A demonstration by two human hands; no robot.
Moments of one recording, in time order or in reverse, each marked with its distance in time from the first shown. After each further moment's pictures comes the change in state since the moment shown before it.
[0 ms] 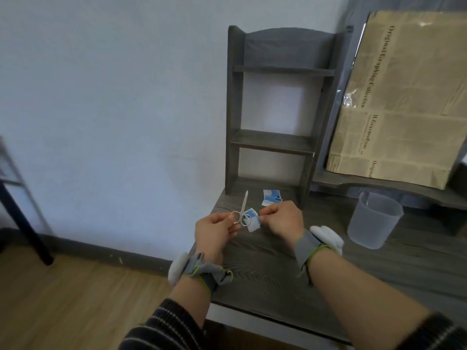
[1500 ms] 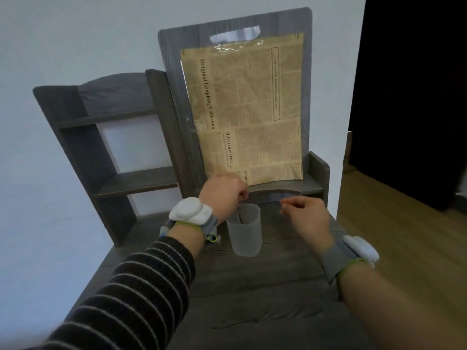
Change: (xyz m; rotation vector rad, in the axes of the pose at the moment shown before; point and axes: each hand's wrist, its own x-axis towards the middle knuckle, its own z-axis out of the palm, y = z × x) left_hand -0.045 0.046 0.279 1.617 -0.576 1.265; right_hand -0.013 0.147 -0.243 0.320 0.475 0.069
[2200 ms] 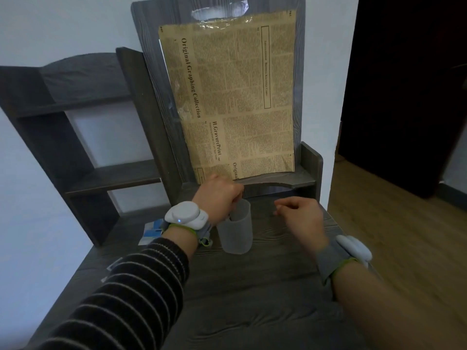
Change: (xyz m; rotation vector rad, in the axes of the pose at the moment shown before) left_hand 0.015 -0.002 0.039 0.115 -0.045 0.127; right_hand 0.012 0.023 0.005 0.049 -0.028 0.050
